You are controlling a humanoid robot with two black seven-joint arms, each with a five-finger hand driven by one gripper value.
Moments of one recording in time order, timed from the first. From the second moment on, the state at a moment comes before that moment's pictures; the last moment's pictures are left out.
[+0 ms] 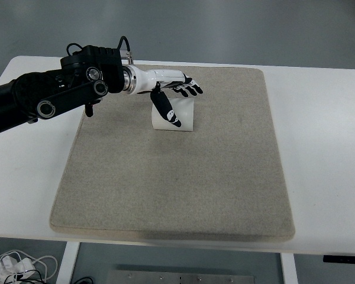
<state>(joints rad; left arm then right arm) -1.27 0.31 -0.14 -0.99 0.95 -0.28 0.10 0.01 0.00 0.00 0.19 0.00 0.03 -0.03</state>
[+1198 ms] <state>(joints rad) -1.25 0.23 -0.10 -0.90 1.06 -0.26 0.11 0.01 0.00 0.00 0.19 0.00 0.03 -0.03</state>
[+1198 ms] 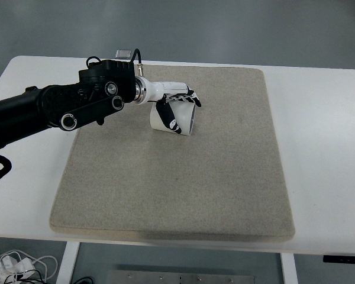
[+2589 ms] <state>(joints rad) -1.02 0.28 -0.66 -0.87 0.62 -0.32 -0.03 0.01 0.00 0.00 0.19 0.00 0.03 -0.03</state>
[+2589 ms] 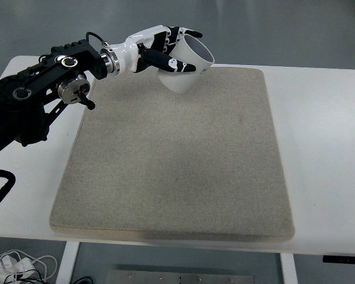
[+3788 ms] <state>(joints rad) -0.75 0.23 -0.80 -0.79 0.64 -0.33 -0.58 0.01 0.00 0.00 0.19 0.00 0.03 -0.03</state>
